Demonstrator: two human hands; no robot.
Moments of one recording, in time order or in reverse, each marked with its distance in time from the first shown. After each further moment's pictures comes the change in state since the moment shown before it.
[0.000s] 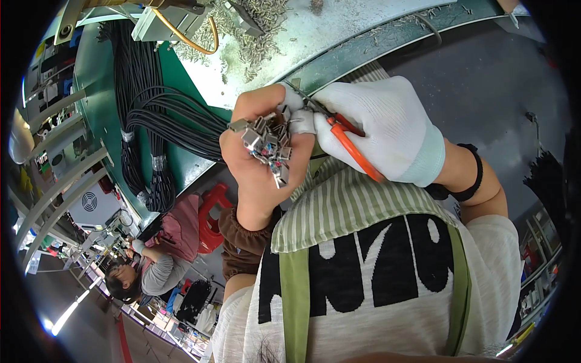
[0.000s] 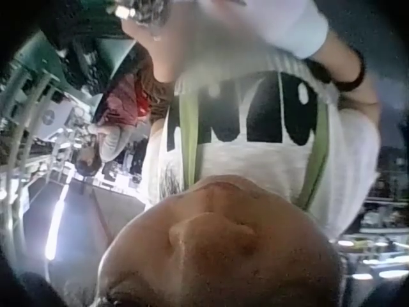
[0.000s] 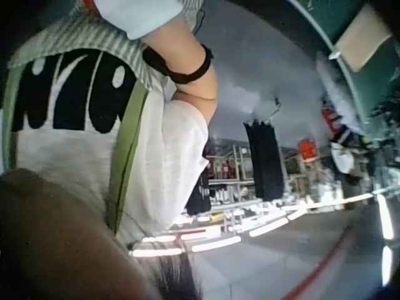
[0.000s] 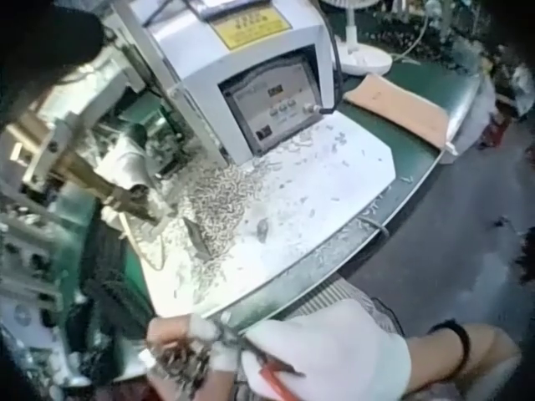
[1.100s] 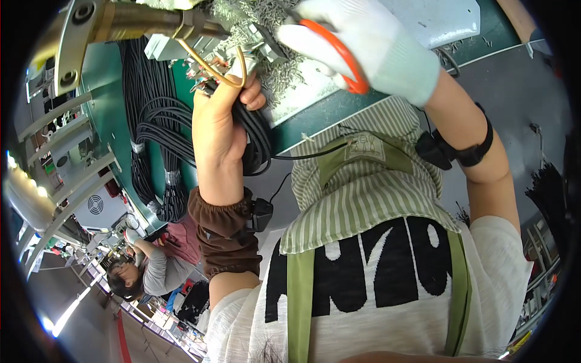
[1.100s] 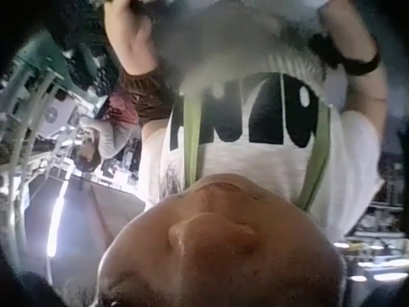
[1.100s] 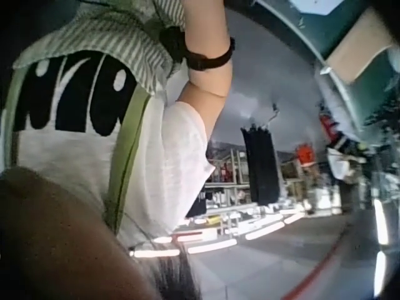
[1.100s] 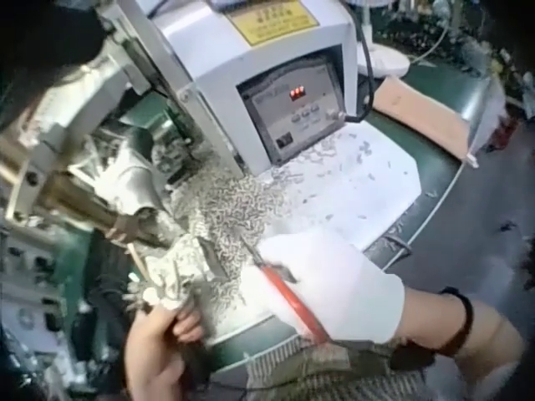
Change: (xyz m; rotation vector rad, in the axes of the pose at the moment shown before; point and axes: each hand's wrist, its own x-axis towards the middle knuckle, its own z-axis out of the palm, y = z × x) left_hand 0.043 -0.053 -0.035 -1.042 0.056 -0.760; right_hand 0.057 0.028 -0.026 0.229 -0.018 0.115
